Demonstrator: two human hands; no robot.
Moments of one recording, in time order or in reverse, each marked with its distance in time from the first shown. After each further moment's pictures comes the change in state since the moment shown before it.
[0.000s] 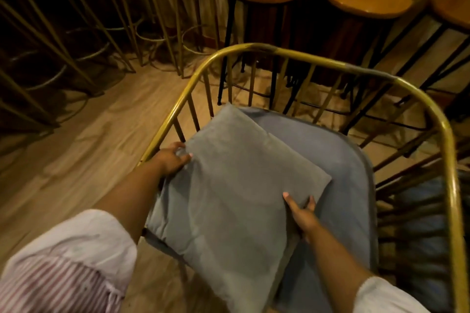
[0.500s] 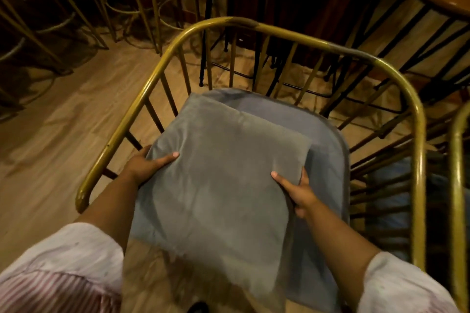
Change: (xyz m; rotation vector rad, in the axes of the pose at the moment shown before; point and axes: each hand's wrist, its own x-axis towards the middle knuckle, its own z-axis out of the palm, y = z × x) left_hand 0.002 -0.038 0.051 -0.447 0.041 -0.167; right_hand 0.007 -0.019 -0.028 0.165 -0.022 -0.174
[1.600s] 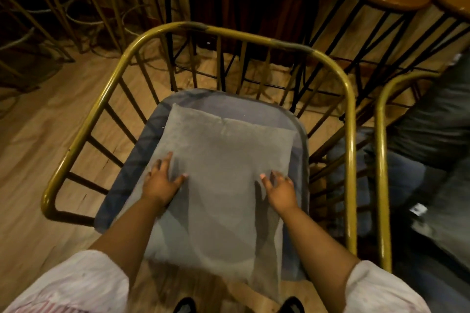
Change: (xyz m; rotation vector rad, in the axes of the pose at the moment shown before) left_hand -0.071 -0.014 0.113 0.404 0.000 0.294; right_hand -0.055 0.013 -0.067 -0.690 0.138 -0.112
